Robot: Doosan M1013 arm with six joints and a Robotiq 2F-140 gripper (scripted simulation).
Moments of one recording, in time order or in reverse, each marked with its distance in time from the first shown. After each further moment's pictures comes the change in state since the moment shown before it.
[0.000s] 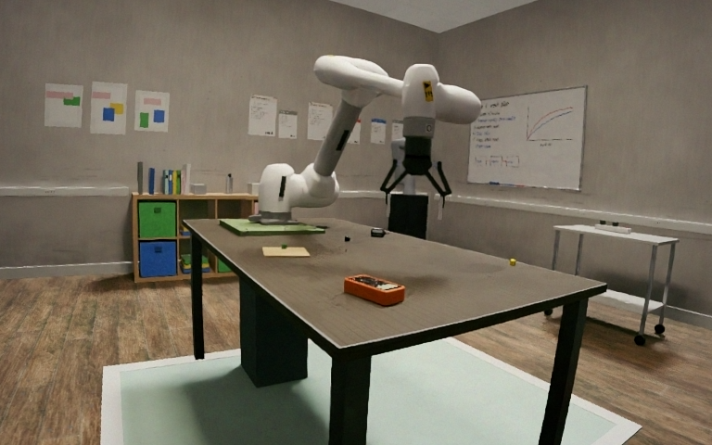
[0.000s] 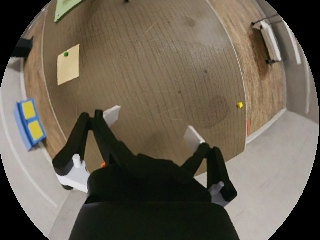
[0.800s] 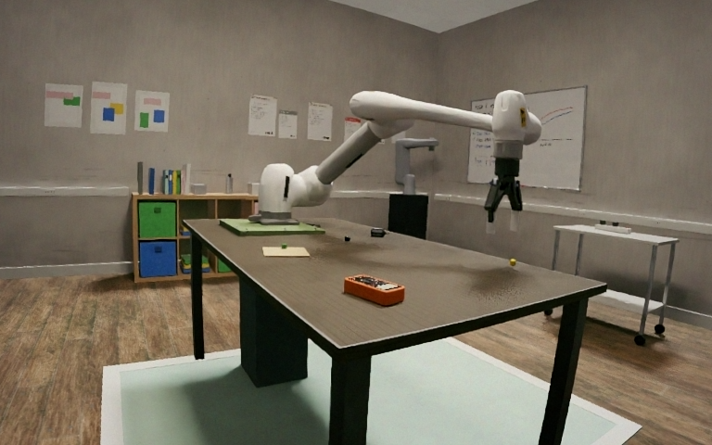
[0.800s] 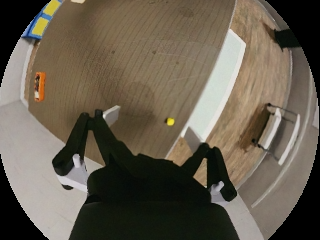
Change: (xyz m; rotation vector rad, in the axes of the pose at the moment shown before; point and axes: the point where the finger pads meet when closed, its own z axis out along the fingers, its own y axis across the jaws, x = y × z) arm 0.098 0.285 0.037 -0.004 -0.001 -0.802
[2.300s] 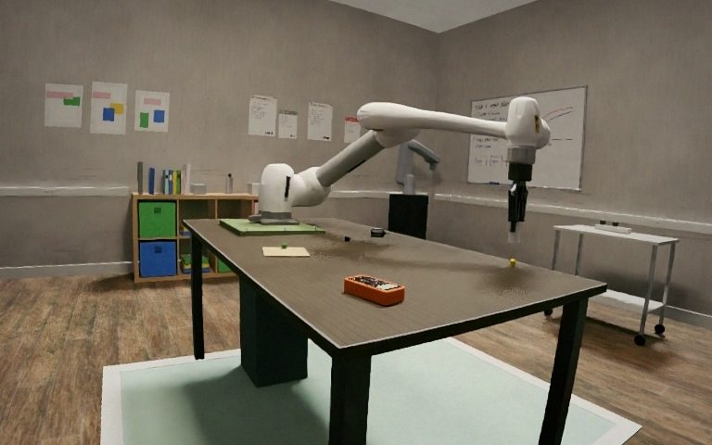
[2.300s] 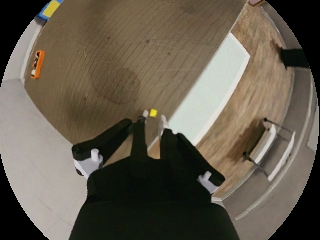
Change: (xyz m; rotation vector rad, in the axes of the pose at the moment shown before) arm -0.014 0.056 0.010 0.000 0.011 -0.151
